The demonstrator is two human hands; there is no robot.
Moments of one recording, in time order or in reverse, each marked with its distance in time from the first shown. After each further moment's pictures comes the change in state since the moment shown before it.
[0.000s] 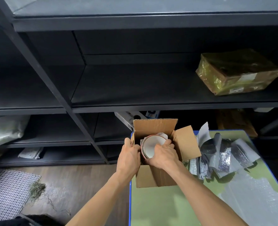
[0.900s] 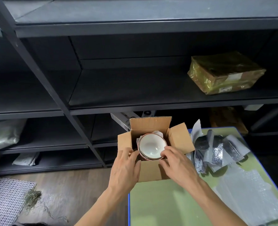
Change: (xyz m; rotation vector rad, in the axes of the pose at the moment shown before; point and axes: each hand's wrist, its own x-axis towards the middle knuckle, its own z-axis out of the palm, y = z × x) left_hand -0.056 -0.010 -0.007 0.045 0.203 0.271; right_hand -0.068 0.071 0.010 0.168 0.421 -0.423
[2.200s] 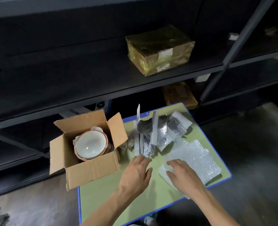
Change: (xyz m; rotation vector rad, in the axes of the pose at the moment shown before) left_hand -0.003 0.190 0.120 -0.165 -0.488 0.249; right_hand -0.141 0.194 -0.017 0.105 -0.221 0.429
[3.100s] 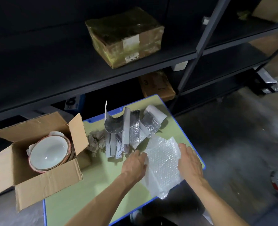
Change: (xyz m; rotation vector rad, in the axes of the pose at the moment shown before) left_hand 0.089 0.047 0.084 0.171 -0.386 -0.097; right_hand 0.015 0.116 -0.020 -0.101 0.199 0.436
